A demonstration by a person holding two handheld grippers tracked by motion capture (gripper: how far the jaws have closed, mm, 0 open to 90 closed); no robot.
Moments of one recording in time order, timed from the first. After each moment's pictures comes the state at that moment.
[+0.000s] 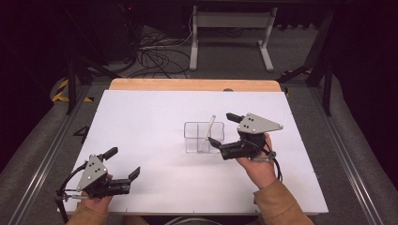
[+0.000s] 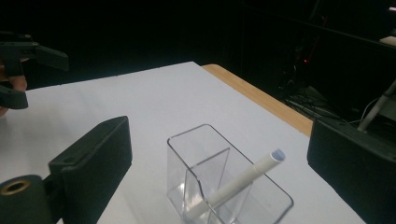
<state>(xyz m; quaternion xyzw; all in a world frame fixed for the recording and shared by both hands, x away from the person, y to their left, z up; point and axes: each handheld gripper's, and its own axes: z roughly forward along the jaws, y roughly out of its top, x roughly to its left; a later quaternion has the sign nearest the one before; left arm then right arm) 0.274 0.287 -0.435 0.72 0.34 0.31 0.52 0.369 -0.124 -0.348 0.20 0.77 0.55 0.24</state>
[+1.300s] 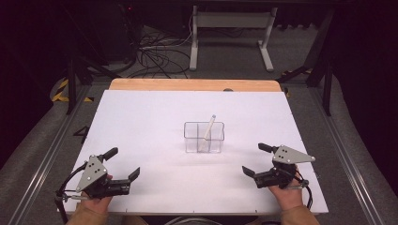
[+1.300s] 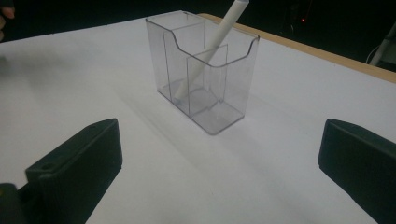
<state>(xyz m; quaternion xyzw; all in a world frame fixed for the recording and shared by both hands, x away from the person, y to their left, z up) 0.274 0.287 -0.435 0.72 0.34 0.31 0.52 0.344 -0.222 -0.439 0.25 0.78 0.54 0.21</state>
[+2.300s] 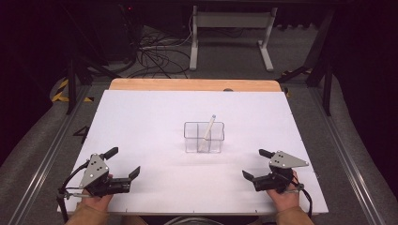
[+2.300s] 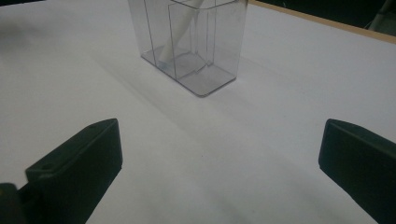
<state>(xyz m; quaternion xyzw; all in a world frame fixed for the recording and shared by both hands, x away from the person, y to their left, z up) 0.281 0.290 -0.442 0.73 0.35 0.31 0.51 0.346 -0.226 -0.469 0.28 0.79 0.51 0.21</state>
